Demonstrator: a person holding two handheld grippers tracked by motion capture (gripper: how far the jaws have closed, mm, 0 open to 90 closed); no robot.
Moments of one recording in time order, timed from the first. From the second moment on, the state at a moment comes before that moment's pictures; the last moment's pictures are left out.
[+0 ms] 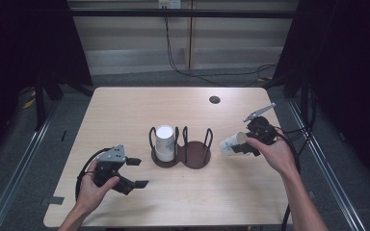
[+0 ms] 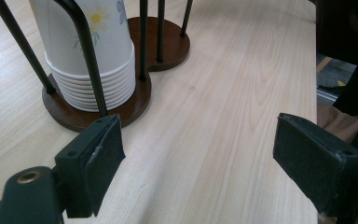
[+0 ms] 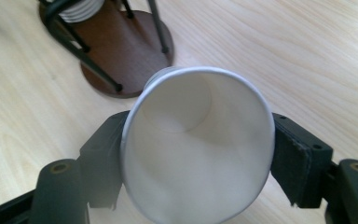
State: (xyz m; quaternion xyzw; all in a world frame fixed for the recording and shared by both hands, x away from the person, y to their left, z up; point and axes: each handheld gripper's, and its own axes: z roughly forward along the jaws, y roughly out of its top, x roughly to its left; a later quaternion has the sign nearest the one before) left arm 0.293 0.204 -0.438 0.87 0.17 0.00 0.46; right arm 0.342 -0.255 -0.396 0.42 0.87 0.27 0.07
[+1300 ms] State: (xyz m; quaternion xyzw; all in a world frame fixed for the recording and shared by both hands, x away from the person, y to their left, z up) left arm 0.293 0.203 -0.440 0.88 0.16 -0.01 0.46; right arm 0.396 -0.230 -0.418 0.43 0.89 0.10 0.08
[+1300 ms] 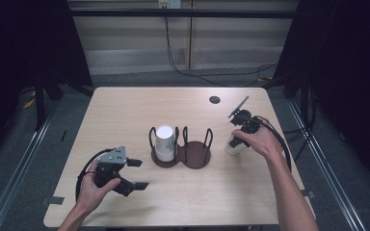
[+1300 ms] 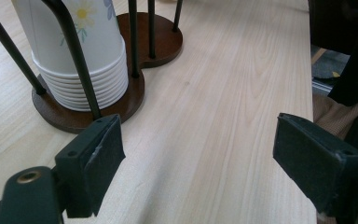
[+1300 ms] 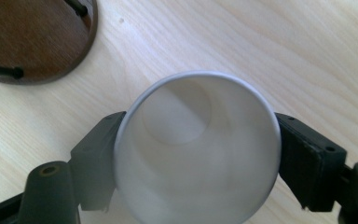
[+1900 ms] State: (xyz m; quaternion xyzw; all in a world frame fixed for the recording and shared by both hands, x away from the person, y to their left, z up) left arm 0.294 0.202 -0.442 0.88 0.16 -0.01 0.45; right arm 0.397 -0.235 -0.425 0.46 0.87 0.15 0.06
